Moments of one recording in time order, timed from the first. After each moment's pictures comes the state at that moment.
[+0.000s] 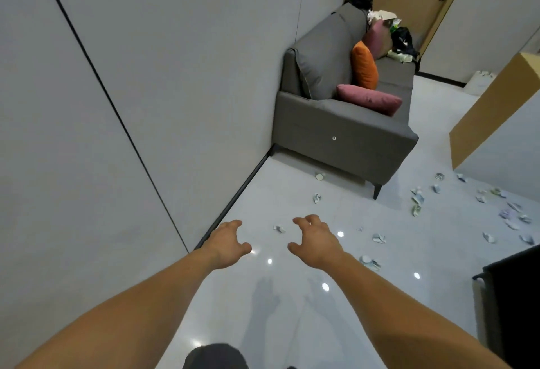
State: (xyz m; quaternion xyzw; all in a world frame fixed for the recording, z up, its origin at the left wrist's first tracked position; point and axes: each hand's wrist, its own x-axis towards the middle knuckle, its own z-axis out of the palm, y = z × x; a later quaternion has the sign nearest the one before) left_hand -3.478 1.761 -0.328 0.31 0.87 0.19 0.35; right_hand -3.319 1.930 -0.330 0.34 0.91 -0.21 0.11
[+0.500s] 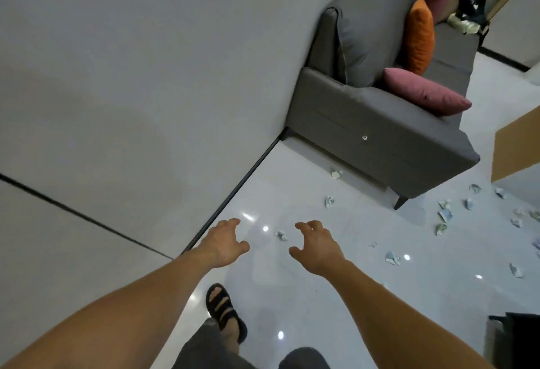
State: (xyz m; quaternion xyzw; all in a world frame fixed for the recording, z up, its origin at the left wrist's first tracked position) left_hand -3.677 1.930 -0.419 0.25 0.85 0.16 0.43; right_hand -3.521 2.106 -0.420 0.34 0.89 -0.22 0.22
